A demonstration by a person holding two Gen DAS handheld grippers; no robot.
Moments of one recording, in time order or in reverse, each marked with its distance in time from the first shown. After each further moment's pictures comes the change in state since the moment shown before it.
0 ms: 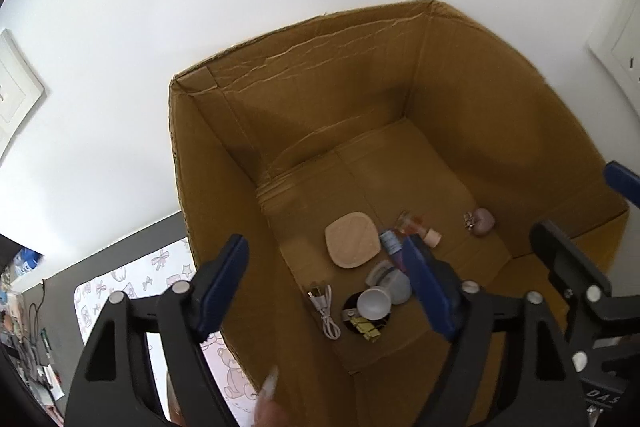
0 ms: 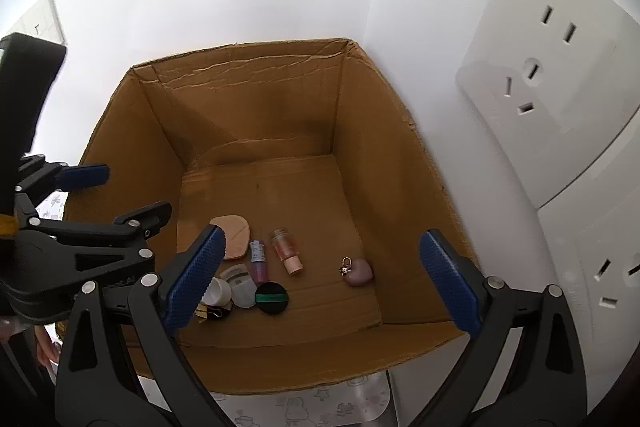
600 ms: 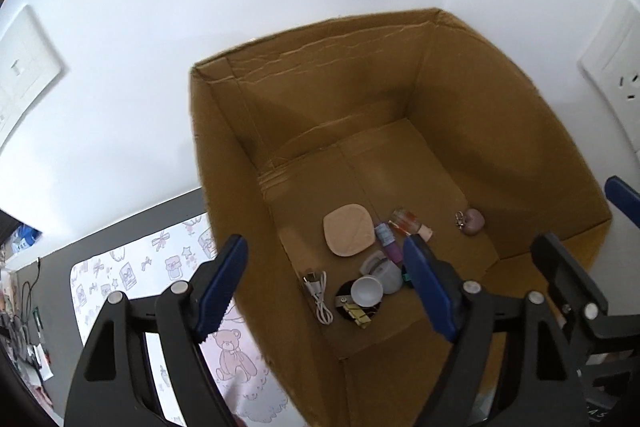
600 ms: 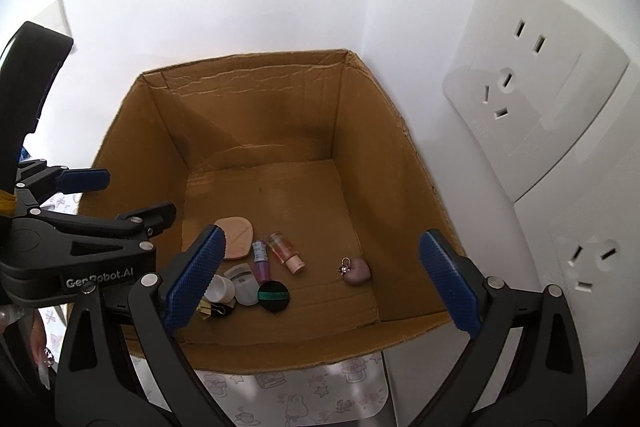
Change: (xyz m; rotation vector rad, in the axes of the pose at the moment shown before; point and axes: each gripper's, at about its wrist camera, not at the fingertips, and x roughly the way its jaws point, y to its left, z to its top) left arm -0.025 0.007 -0.005 -0.075 0.014 -0.015; right arm -0.020 0.002 -0.003 -0.014 -0.032 0.011
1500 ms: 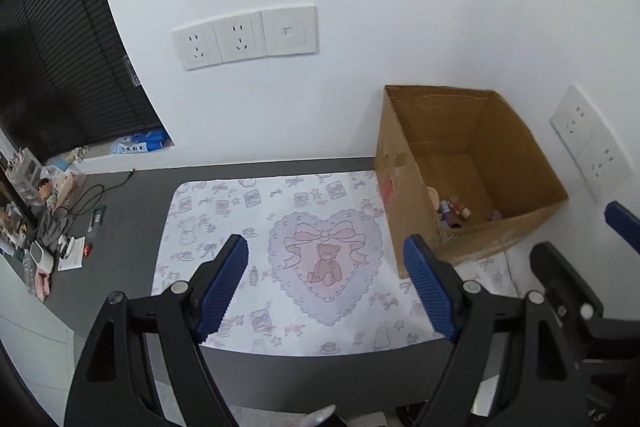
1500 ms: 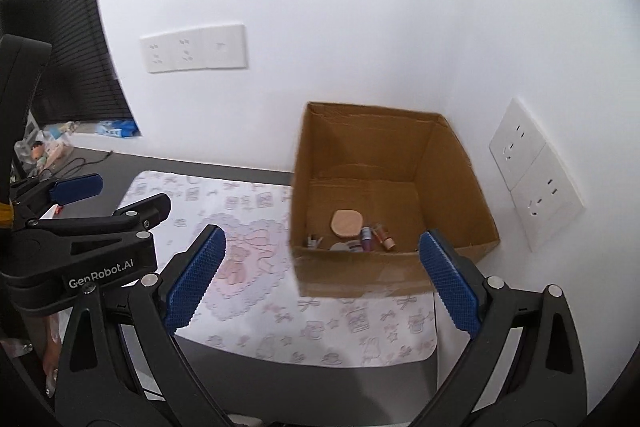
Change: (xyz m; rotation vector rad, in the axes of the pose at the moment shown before) left arm -0.220 0.079 -0.157 -0.263 -0.186 0.197; right arm -0.202 0.108 -0.047 -0.140 -0.131 0.162
